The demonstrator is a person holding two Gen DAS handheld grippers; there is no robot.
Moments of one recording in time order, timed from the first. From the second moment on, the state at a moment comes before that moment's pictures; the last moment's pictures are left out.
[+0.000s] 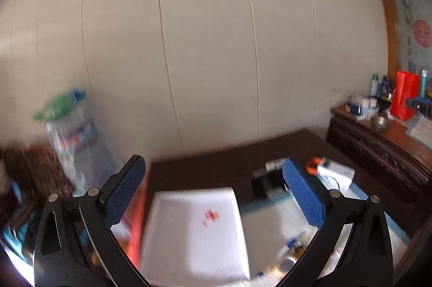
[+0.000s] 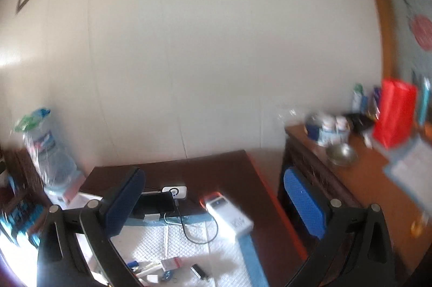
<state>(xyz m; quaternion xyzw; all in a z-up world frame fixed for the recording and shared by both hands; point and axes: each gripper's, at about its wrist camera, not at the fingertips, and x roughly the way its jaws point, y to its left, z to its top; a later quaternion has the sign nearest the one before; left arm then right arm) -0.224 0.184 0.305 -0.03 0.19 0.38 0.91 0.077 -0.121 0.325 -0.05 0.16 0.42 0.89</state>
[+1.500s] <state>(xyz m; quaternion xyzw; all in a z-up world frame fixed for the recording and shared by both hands) -0.137 0.165 0.096 -0.14 0.42 0.30 0.84 0.104 -0.057 0.096 -0.13 0.36 0.48 0.79</state>
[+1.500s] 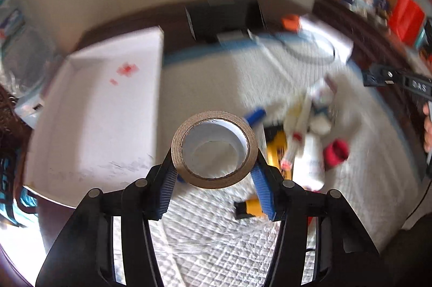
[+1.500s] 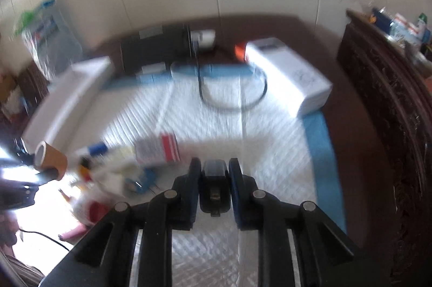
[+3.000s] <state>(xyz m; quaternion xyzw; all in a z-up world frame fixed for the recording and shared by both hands) -0.265 0.294 0.252 -0.17 0.29 0.36 0.87 -0.065 0.002 0.299 -0.09 0.17 0.53 0.82</state>
